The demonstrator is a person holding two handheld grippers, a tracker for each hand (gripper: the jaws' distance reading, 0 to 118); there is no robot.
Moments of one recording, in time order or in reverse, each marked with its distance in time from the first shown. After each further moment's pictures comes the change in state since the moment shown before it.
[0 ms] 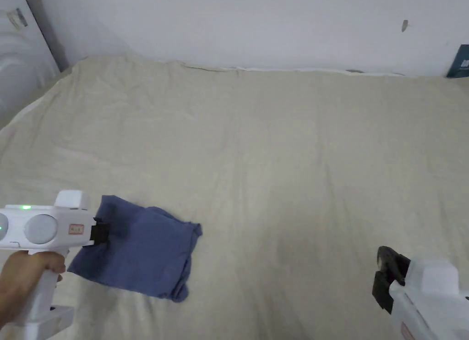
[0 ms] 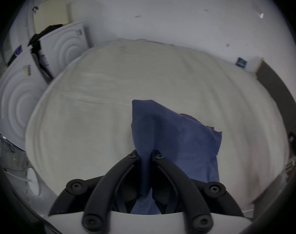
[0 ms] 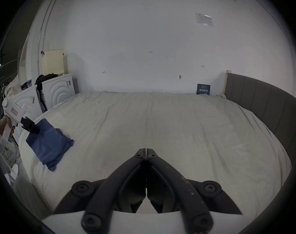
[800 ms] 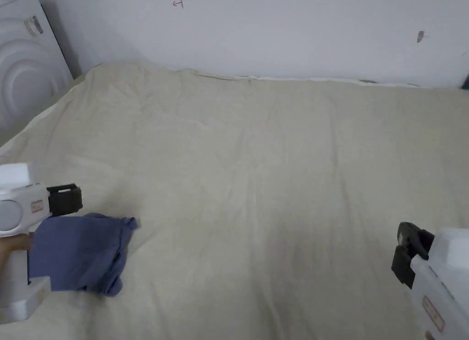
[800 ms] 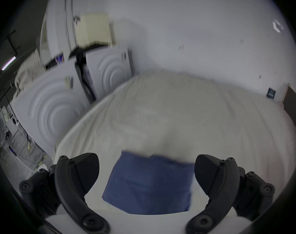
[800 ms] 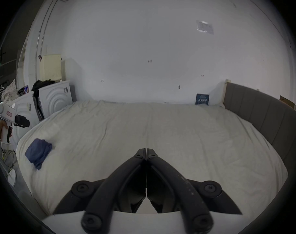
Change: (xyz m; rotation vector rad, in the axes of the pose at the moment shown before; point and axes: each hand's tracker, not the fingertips) left arm -0.033 0.036 0.068 0.337 0.235 0.129; right arm -0.012 0.066 0.006 0.073 -0.039 -0.001
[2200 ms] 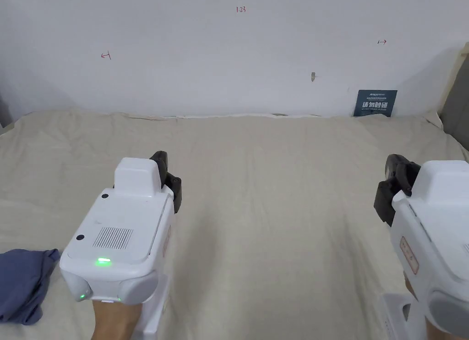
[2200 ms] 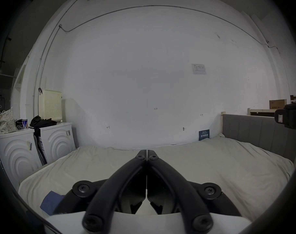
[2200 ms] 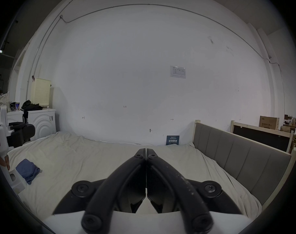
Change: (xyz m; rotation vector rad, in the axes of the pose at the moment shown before) left arm 0.289 -0.039 0.254 0.631 -0.401 -0.103; right arm 0.114 0.068 0.127 0.327 -0.174 0.030
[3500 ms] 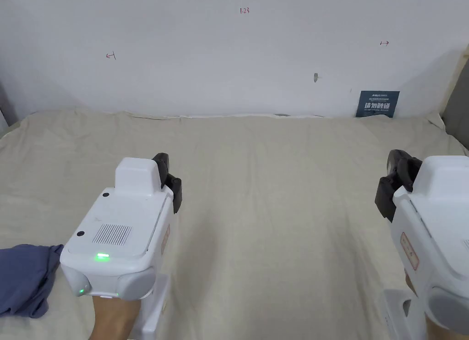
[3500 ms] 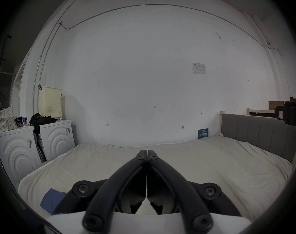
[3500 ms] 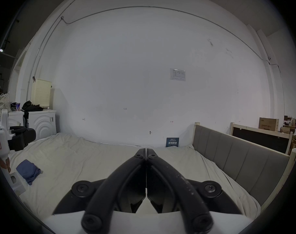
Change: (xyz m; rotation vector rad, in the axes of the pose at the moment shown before) left arm -0.009 -0.002 0.008 -0.018 -0.009 0.014; right arm -0.005 0.006 0.012 0.019 -0.001 0.004
